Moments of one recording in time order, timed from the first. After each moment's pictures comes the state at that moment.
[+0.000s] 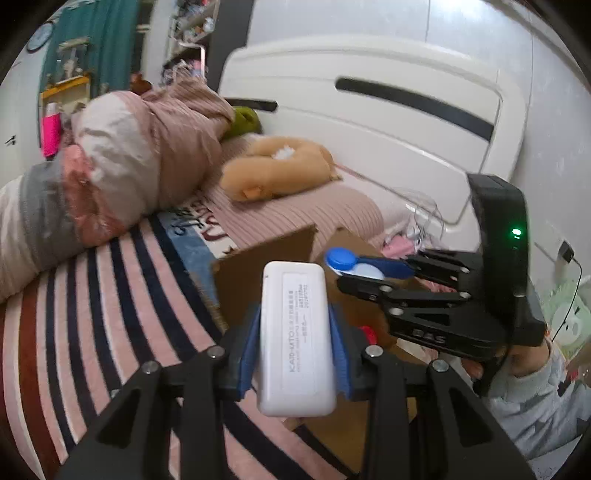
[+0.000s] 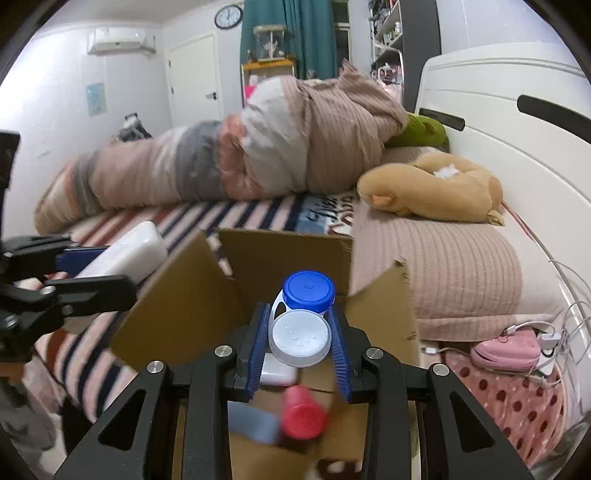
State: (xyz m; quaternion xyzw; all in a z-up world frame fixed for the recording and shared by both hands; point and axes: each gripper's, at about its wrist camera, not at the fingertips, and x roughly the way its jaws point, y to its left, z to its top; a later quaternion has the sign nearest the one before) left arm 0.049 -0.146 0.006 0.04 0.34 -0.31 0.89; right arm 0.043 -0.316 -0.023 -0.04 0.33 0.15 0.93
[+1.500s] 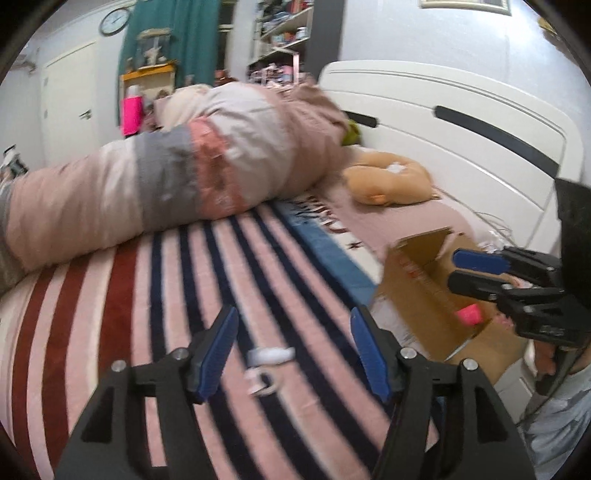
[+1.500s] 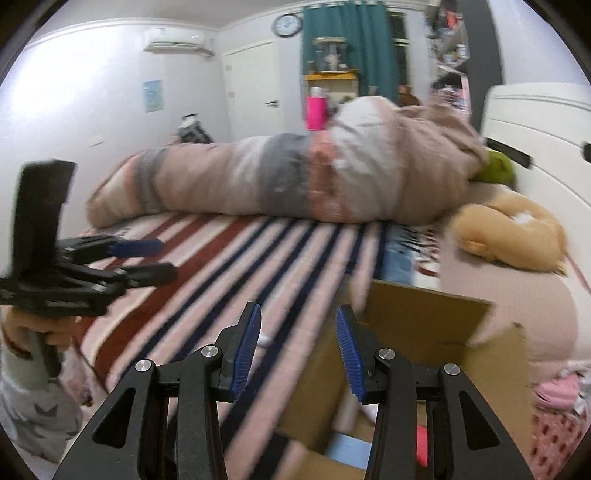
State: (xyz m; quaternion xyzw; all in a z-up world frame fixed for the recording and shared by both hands) left arm 0.029 0.039 -0.006 0.00 0.33 -0.16 0.93; right arm 0.014 -0.192 0.008 -0.05 0.30 0.28 0.91
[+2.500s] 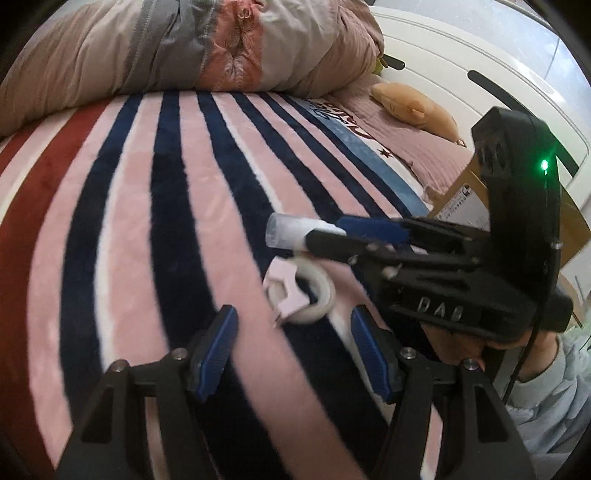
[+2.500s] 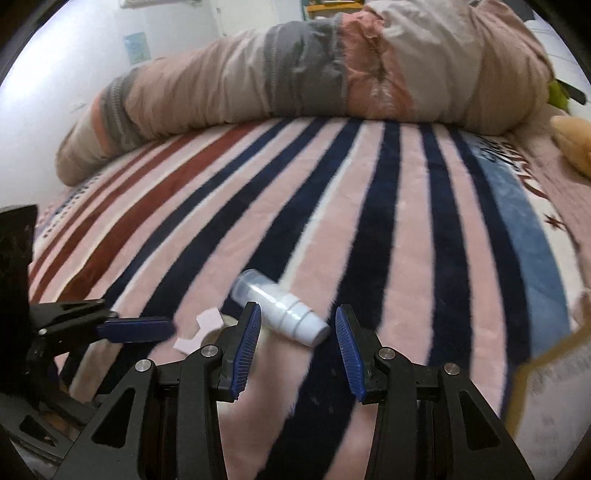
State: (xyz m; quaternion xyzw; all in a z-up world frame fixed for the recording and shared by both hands) left arm 0.087 0.063 -0.189 -0.09 0.44 -0.21 0.87; right arm 0.126 -0.073 -0.182 -0.04 0.41 0.28 0.87
